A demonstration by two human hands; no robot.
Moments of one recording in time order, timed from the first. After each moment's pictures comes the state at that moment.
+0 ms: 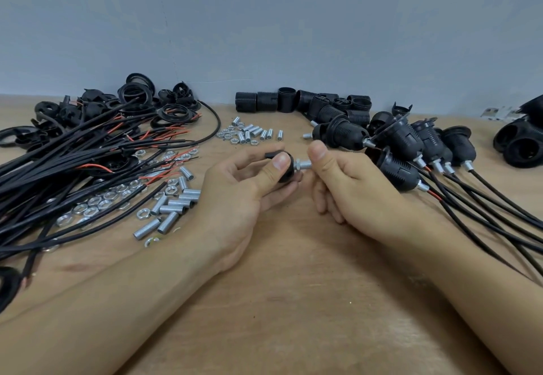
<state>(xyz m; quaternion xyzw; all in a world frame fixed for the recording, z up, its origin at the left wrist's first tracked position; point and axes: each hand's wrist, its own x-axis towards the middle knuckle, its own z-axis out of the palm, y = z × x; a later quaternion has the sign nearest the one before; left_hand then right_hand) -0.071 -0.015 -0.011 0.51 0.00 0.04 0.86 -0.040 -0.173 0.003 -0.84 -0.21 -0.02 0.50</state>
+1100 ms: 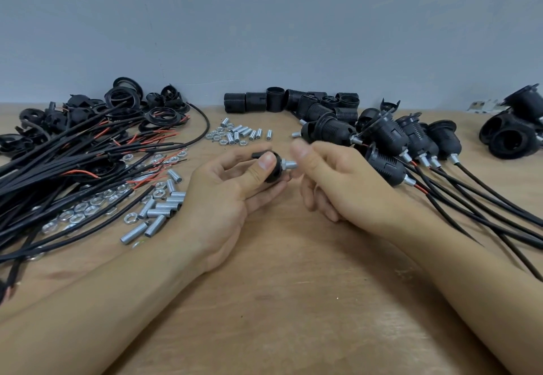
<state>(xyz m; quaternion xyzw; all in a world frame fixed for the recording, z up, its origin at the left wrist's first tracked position) -0.071 -0.014 -0.009 0.51 -0.01 0.02 0.86 -0.042 -0.180 0.009 -0.82 -0.21 0.04 0.53</state>
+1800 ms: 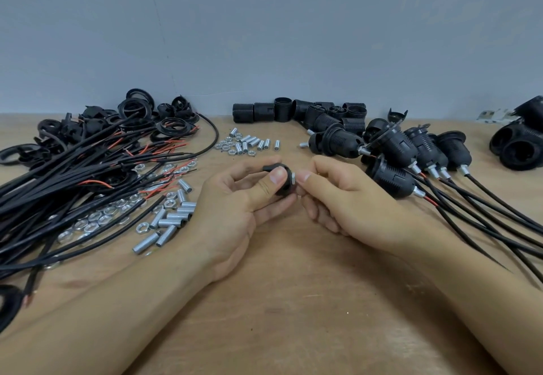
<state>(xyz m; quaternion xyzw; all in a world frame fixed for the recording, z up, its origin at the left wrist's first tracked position) -0.070 -0.011 -0.010 0.51 -0.02 0.02 0.86 -0.043 -0.176 0.010 -0.82 -0.21 0.06 0.52</state>
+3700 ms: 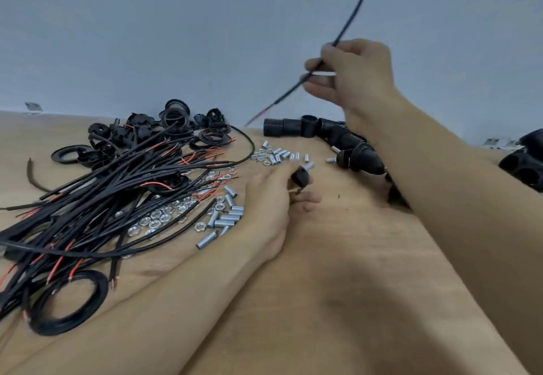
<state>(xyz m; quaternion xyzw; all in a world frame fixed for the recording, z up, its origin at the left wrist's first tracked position) -0.053 -0.001 0.001 0.50 0.07 0.01 0.86 0.015 -0.087 0.123 -0.65 -0.10 -0.14 0.74</state>
